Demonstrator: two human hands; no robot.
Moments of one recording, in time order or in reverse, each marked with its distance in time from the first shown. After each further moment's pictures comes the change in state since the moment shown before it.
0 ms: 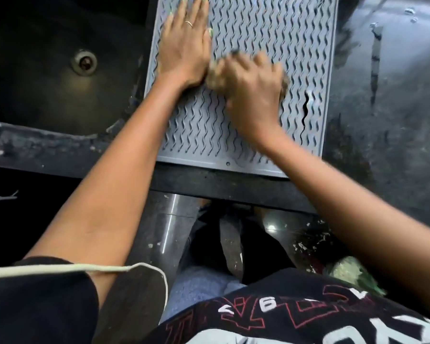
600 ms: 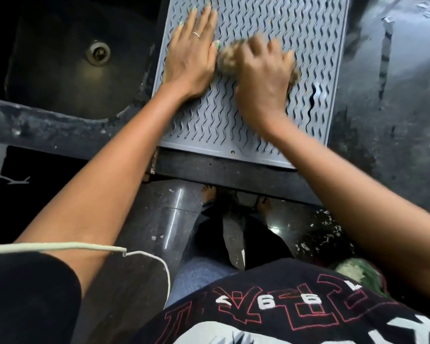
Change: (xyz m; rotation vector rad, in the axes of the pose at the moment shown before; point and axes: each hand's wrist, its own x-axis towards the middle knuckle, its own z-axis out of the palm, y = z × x) left_hand -0.037 -0.003 -0.003 -0.023 -0.043 0.043; right_hand 0.000 0.000 0.001 -0.053 0.070 0.011
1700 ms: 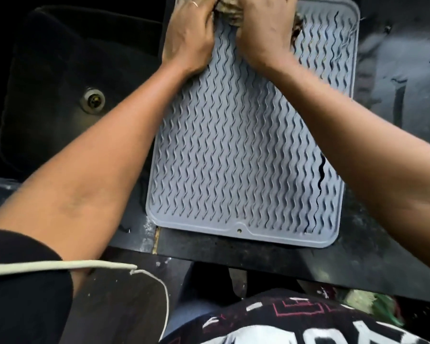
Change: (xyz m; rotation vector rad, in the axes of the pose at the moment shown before) left_hand 0.145 -0.028 -0.017 -0.197 0.190 0.062; right_hand 0.191 0.030 0.044 -0.051 -0.104 0.025
